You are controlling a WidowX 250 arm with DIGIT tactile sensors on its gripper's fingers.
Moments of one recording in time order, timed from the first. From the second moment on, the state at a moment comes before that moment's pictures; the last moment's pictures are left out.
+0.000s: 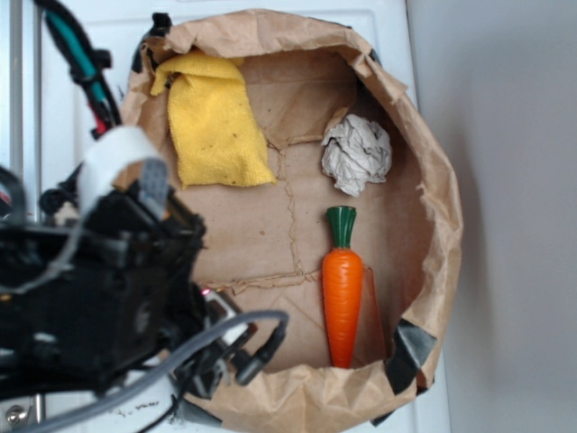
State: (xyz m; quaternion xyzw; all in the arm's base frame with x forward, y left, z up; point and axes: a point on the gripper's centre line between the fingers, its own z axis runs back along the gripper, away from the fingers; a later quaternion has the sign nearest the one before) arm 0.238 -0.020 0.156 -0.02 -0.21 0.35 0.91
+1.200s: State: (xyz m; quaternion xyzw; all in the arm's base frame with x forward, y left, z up) arm 0.276 -0.004 0.104 -0.06 -0.19 0.44 0.87
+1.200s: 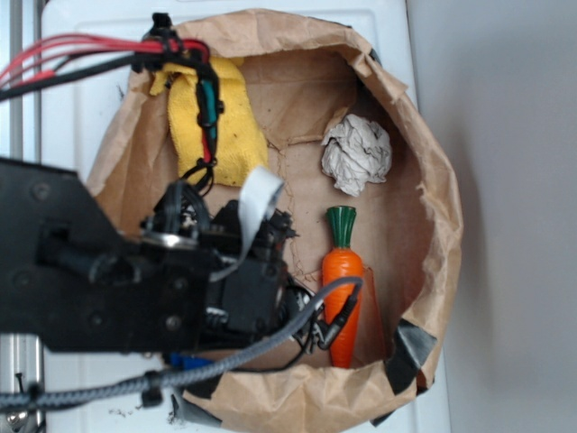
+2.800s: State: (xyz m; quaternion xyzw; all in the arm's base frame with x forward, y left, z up) arm 0.337 -0.020 0.037 0.05 -0.19 0.47 0.86
